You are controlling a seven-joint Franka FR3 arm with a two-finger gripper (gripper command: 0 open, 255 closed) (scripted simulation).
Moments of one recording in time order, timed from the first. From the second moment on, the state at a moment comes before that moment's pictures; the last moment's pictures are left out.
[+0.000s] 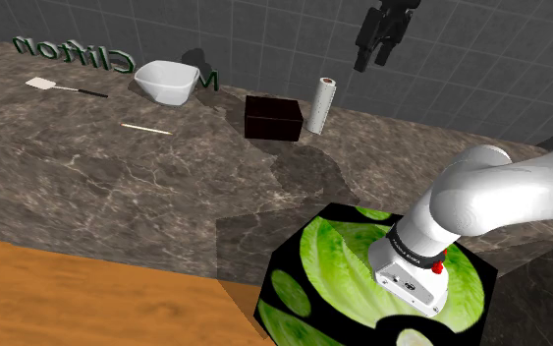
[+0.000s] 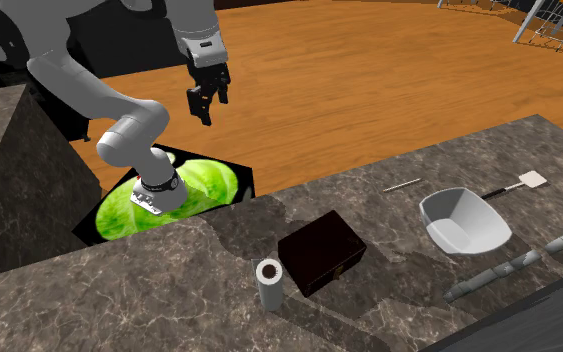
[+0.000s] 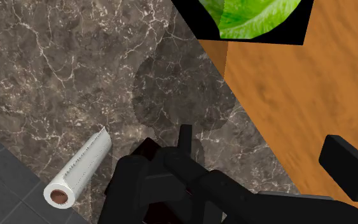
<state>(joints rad) 0.01 -0.81 0.02 -2.30 0.03 1.48 0.02</state>
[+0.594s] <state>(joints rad) -0.02 -0.68 -0.11 -2.32 -0.05 1.64 -0.14</state>
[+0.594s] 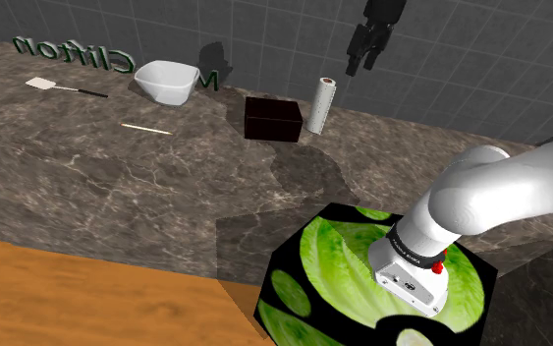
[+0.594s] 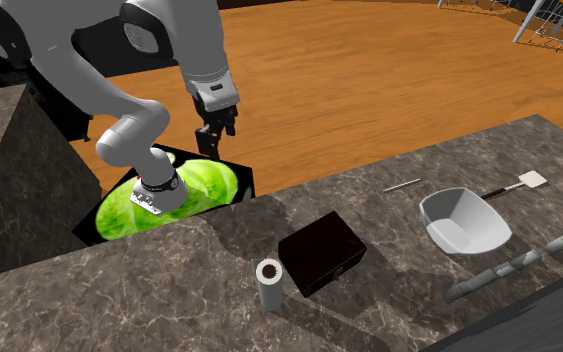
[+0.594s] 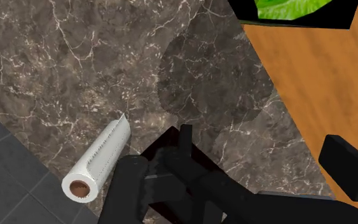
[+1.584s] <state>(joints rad) -0.04 -0.25 -0.35 -2.16 -0.07 1.94 -0.47</state>
